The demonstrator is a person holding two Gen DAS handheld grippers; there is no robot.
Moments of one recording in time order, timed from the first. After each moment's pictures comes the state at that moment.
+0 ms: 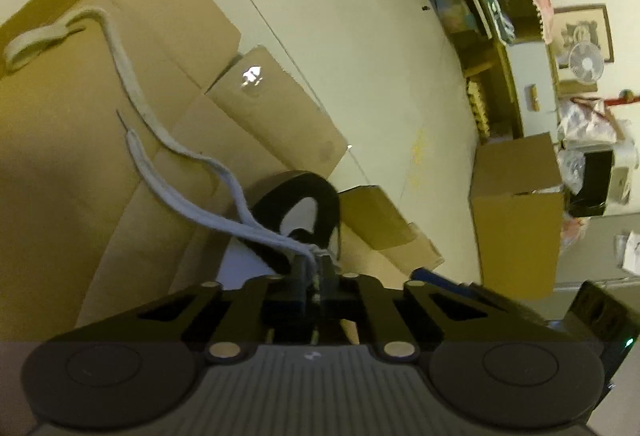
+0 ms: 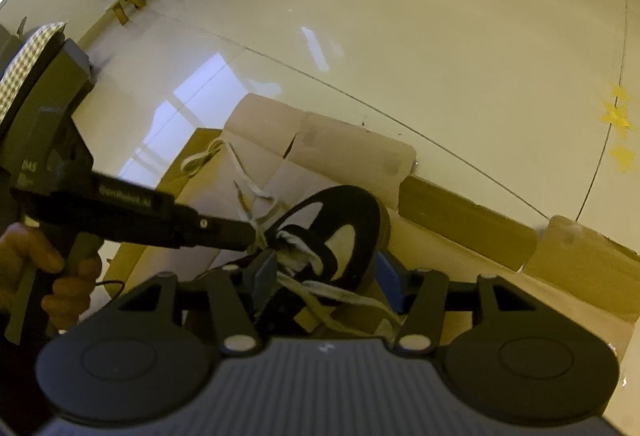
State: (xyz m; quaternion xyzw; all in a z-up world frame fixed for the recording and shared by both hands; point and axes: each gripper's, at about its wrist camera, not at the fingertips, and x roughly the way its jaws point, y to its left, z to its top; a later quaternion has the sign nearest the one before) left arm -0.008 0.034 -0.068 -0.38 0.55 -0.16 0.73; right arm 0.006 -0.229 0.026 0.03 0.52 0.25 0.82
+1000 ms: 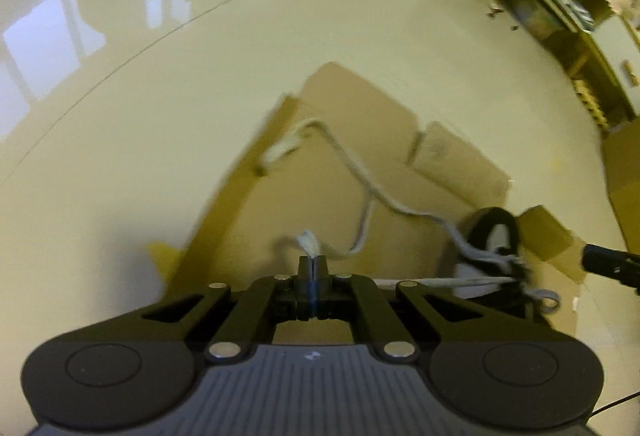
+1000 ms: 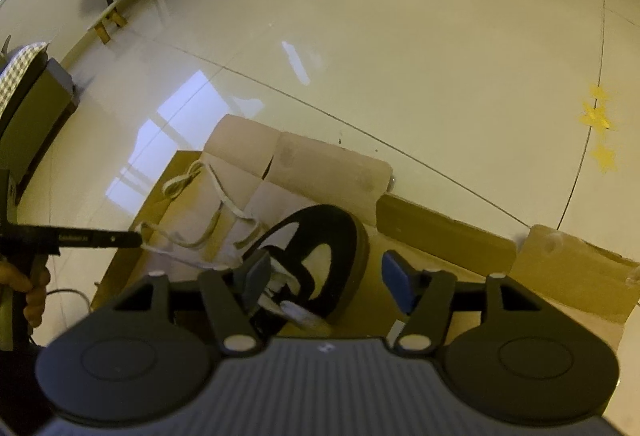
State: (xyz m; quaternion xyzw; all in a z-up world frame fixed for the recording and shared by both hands) left arm -0.050 0.124 -0.045 -0.18 0.54 0.00 0.82; right arm 0.017 -0.234 0.026 0.04 0.51 0.22 0.83
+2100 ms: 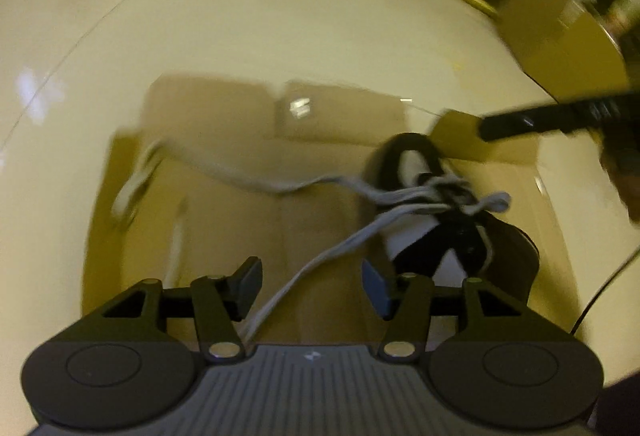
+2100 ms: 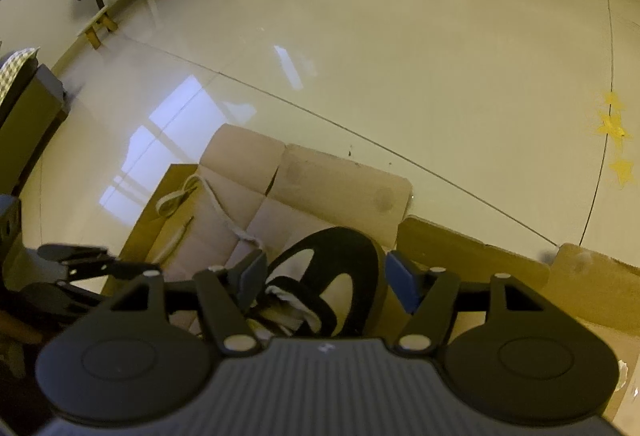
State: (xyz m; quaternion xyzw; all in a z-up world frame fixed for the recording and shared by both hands) left arm -0.037 0.050 -0.051 0.00 0.48 -0.23 0.84; right arm 0.031 -0.208 0.016 0.04 0.50 0.21 0.84
